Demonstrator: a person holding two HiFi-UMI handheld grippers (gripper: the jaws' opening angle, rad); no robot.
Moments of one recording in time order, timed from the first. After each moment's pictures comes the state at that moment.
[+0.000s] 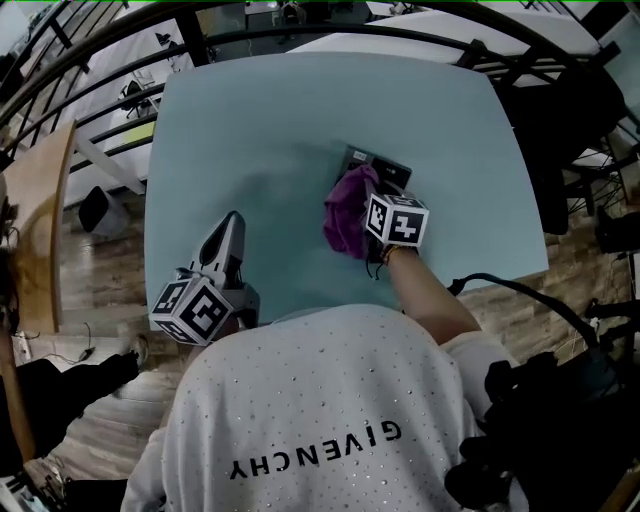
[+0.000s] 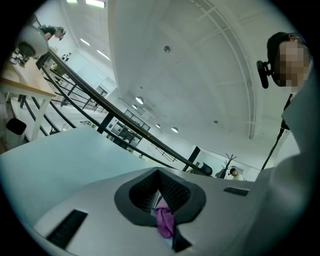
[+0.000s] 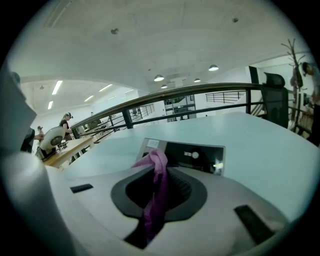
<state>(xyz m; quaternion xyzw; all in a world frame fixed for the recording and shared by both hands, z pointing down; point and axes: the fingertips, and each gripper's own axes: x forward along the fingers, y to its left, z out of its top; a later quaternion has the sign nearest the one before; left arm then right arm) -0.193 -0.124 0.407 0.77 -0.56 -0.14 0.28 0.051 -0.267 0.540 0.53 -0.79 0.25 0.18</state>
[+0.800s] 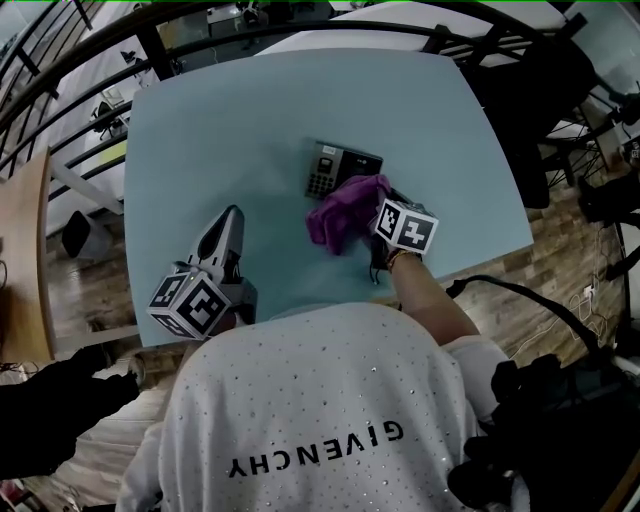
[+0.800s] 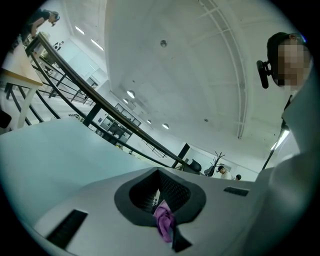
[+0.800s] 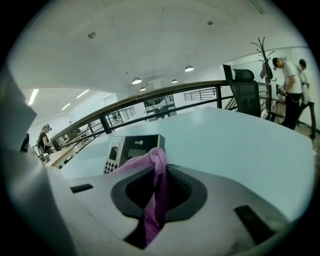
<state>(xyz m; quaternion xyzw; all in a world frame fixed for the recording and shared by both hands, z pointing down) -0.152 -0.143 0.403 0.80 -0.50 -0.14 0.29 0.145 -0.236 0.550 0.62 -0.71 0.29 0.16</state>
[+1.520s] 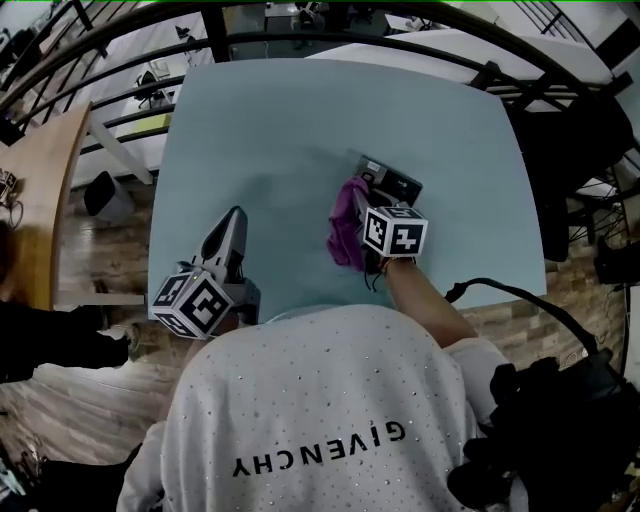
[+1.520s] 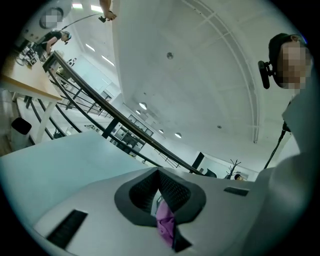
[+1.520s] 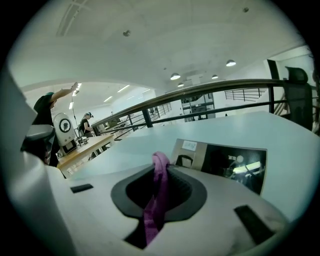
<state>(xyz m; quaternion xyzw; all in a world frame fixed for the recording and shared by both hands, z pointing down) -0.211 -0.125 0.409 0.75 -0.58 -0.17 0.27 -0.004 -0.256 0.535 0.44 -0.84 0.24 0.18</state>
